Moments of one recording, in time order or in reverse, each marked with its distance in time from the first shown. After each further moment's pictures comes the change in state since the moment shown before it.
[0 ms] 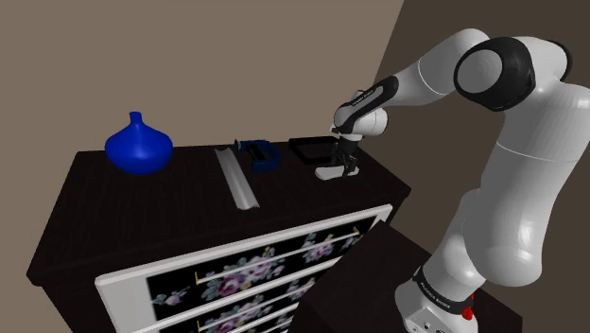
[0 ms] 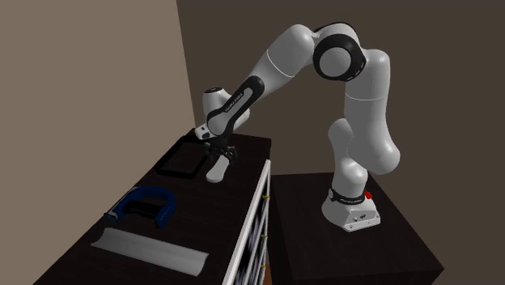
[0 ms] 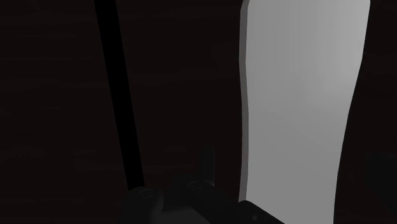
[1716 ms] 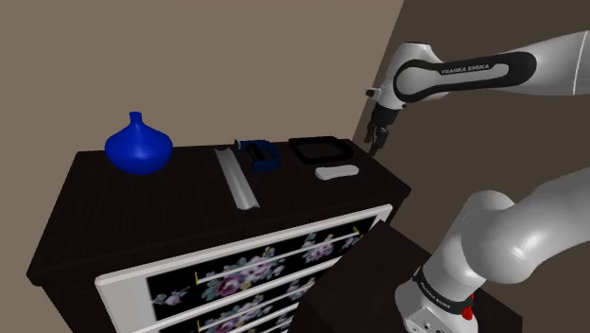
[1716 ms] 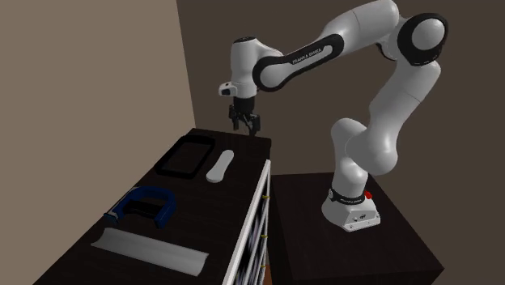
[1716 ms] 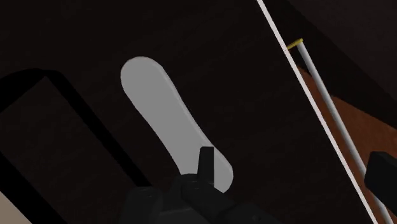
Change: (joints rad) arm -0.143 -0.726 0.201 -0.183 -0.496 -0.395 0.914
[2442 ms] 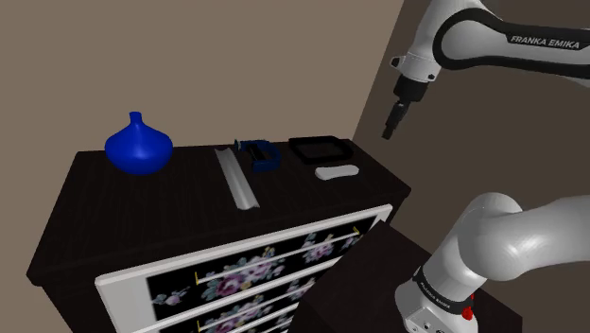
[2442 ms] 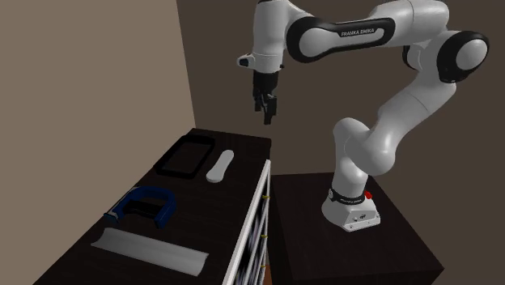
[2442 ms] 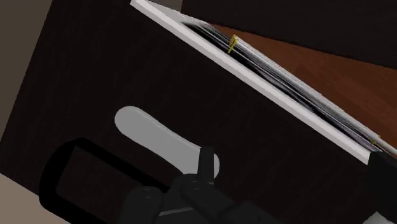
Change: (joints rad) arm -0.115 -0.273 0.309 0.034 0.080 -0.322 0.532
